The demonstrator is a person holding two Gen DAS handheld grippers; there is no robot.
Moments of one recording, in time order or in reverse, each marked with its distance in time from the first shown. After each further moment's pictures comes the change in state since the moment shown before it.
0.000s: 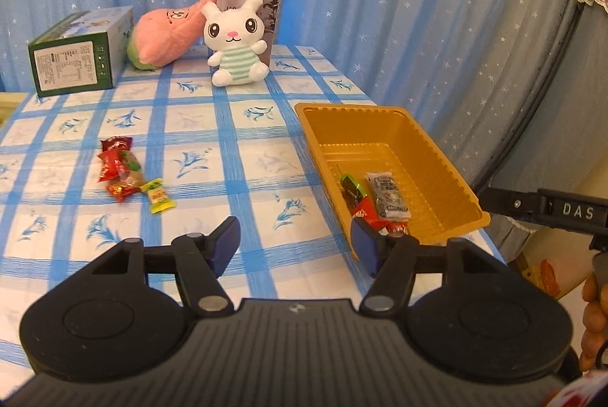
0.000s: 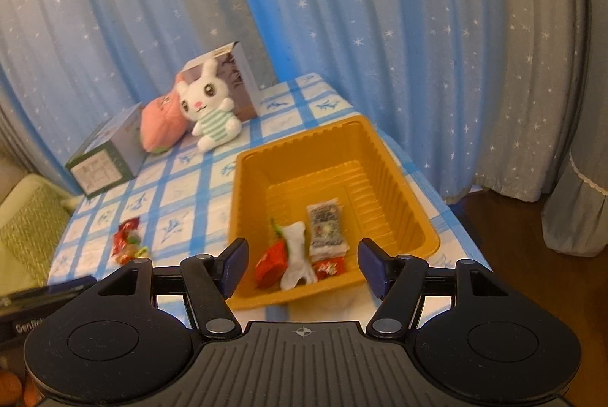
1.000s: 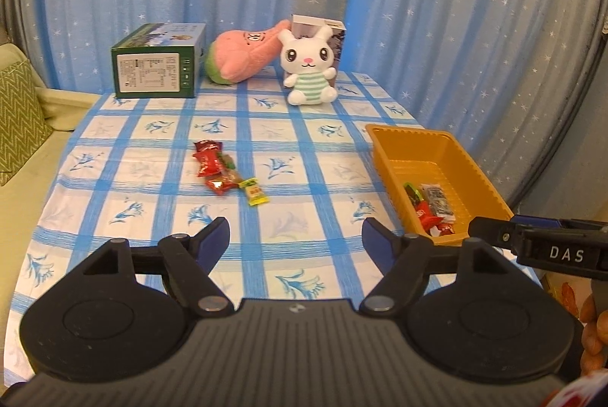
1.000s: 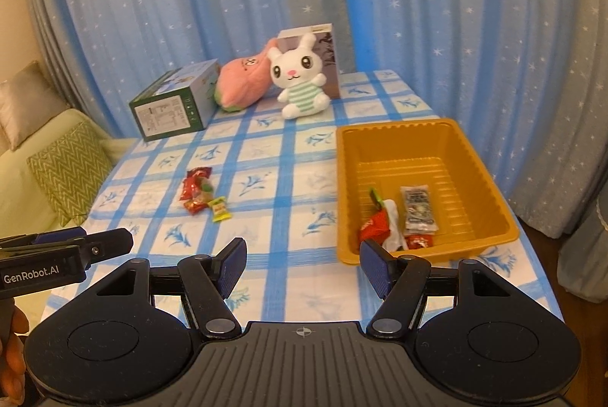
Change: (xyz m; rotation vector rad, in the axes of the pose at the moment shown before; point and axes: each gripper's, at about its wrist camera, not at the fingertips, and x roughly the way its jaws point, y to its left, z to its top) left arm -0.083 0.068 -0.024 -0.073 -0.073 0.113; right arm -0.017 0.112 -0.040 -0.203 0.033 0.077
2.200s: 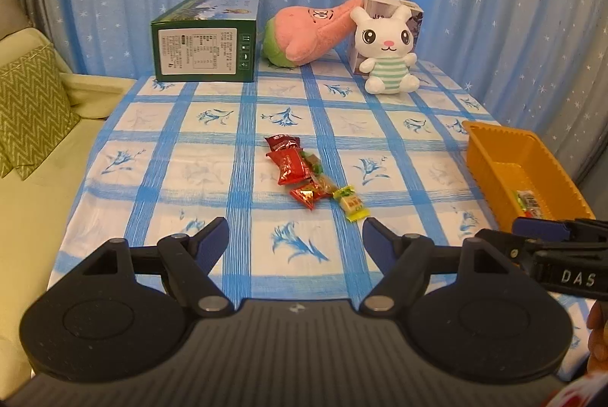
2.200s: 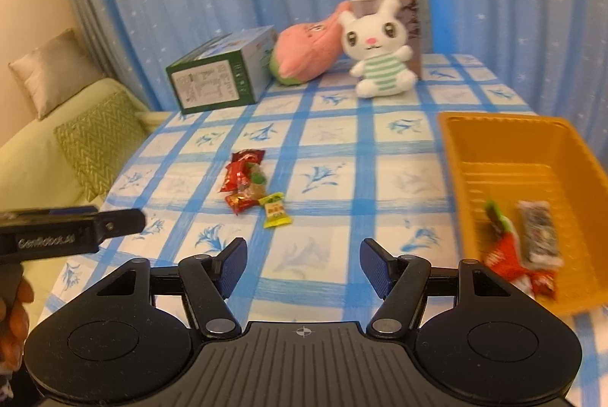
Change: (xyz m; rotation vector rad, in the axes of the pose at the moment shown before) left arm 0.094 0.098 0.020 -0.009 0.052 0.095; right arm 0.134 0.050 0.006 -0.090 0.055 0.148
